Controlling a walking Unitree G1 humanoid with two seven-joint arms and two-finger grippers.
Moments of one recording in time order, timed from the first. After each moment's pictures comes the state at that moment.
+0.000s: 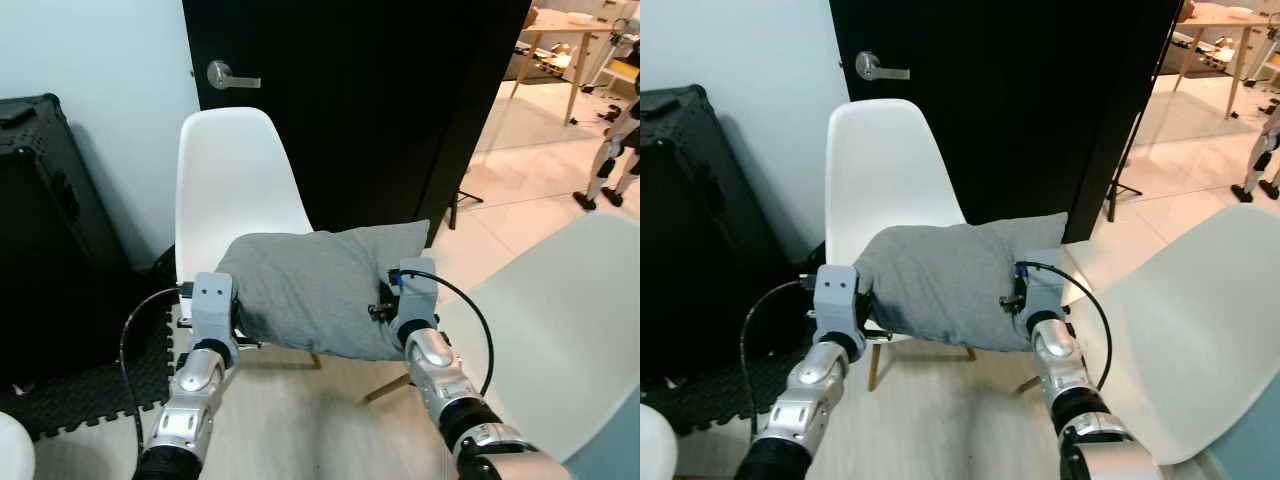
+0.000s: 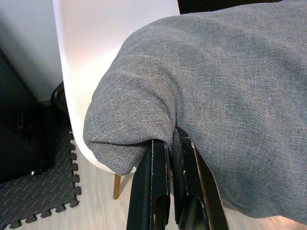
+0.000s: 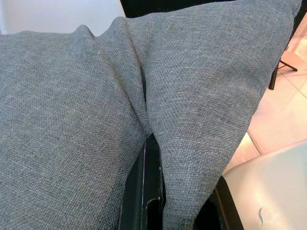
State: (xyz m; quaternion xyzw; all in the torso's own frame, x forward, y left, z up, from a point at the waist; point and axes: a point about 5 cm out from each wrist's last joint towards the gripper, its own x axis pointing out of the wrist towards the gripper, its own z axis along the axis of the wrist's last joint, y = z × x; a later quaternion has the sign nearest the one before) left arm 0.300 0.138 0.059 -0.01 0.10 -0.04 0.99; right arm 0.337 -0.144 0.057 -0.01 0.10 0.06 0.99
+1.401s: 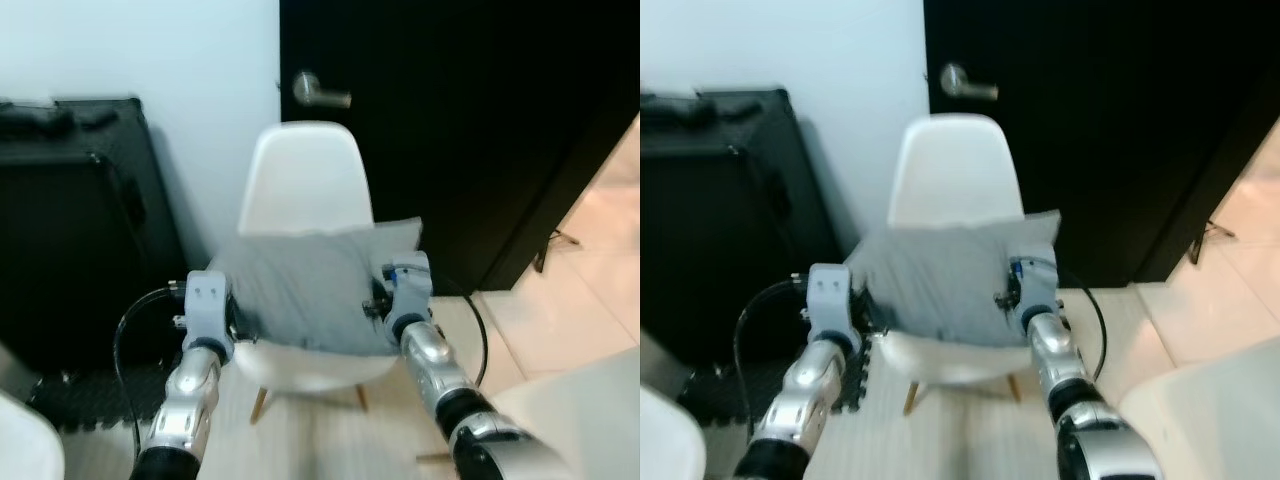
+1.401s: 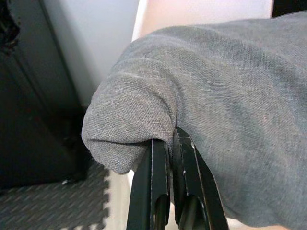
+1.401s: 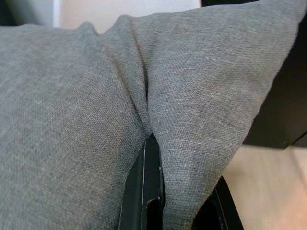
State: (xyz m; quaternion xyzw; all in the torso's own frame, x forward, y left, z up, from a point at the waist) left arm 0.300 0.135 0.060 -0.01 0.09 -0.04 1.00; right arm 0.341 -0.151 0.059 -0.02 0.10 0.06 0.99
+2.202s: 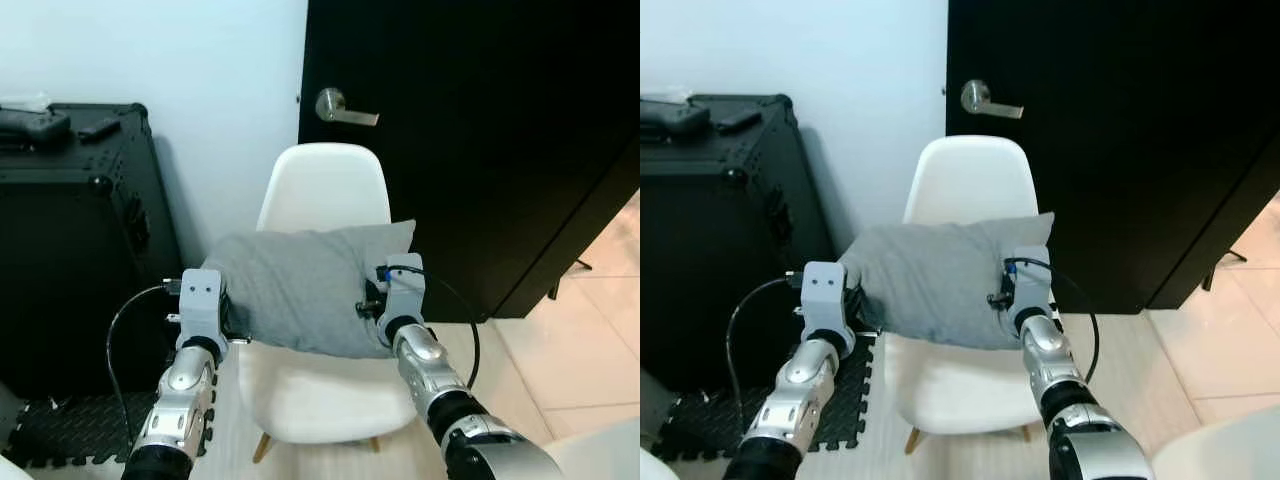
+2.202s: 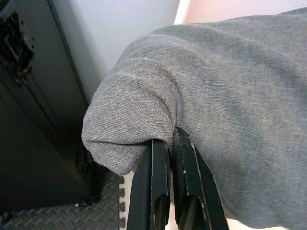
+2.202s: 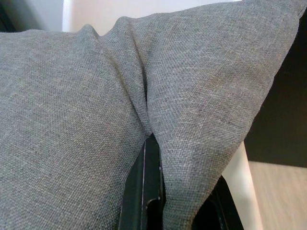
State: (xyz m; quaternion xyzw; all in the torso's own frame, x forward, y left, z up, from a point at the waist) left arm 0.301 0.145 0.060 0.00 0.09 -0.03 1.00; right arm 0.340 -0.141 0.058 -0.01 0.11 0.07 0.99
